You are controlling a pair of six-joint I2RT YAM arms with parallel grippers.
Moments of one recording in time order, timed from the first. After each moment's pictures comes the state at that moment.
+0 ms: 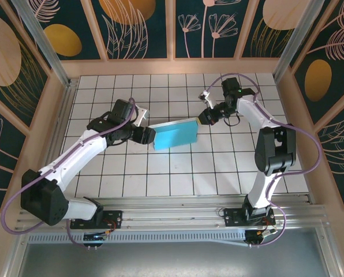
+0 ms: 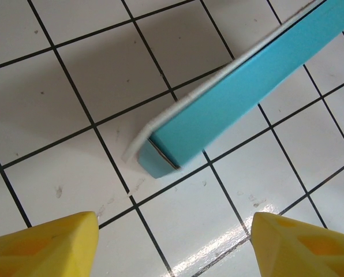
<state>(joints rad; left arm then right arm) -0.49 1.37 1.13 -0.69 0.20 -0.17 0.22 1.84 1.49 -0.89 -0.78 -0.45</state>
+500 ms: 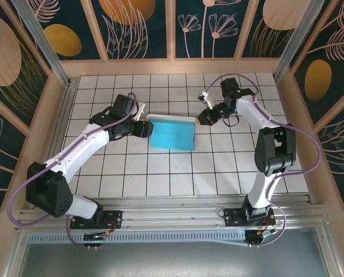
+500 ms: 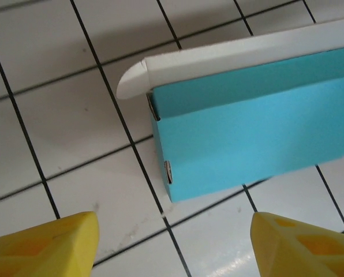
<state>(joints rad) -0.46 1.45 1.19 -0.67 0.12 -0.15 0.24 1.83 1.49 -0.89 -0.77 -0.44</state>
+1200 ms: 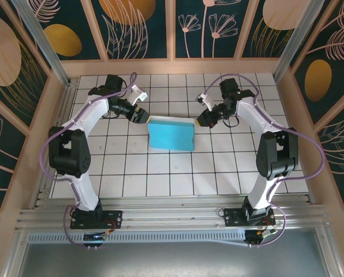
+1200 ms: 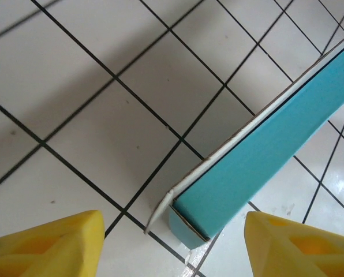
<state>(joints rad) -0.20 1.89 1.57 -0.85 0.70 0.40 0.26 1.78 1.46 -0.89 -0.76 -0.53</state>
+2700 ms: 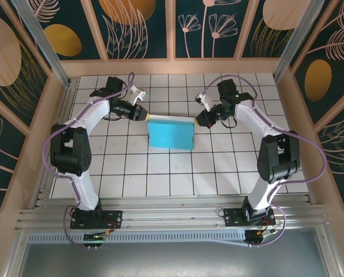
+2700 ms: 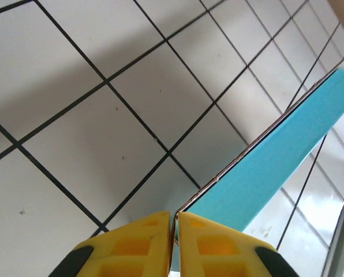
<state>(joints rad) -0.19 1.86 1.48 -0.70 0.76 0.19 0.30 1.72 1.39 -0.75 -0.62 -0.39</state>
